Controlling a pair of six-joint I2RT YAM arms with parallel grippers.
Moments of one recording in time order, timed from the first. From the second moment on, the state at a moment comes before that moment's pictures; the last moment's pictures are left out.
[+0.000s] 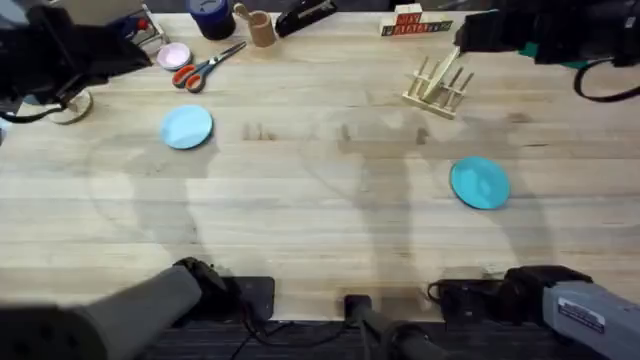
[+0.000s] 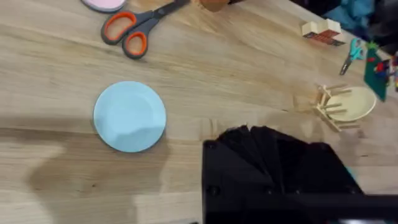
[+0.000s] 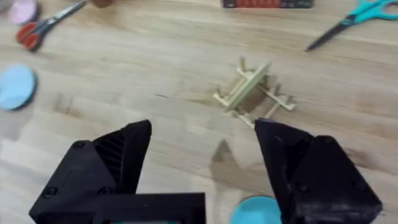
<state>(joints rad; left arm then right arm) 0.66 1.30 1.26 -1.01 0.78 0.18 0.04 1.15 1.18 -0.75 -0.29 0.01</state>
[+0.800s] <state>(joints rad) 0.84 1.73 1.26 -0.92 0.90 0.39 0.25 1.31 1.19 -0.60 -0.34 0.01</state>
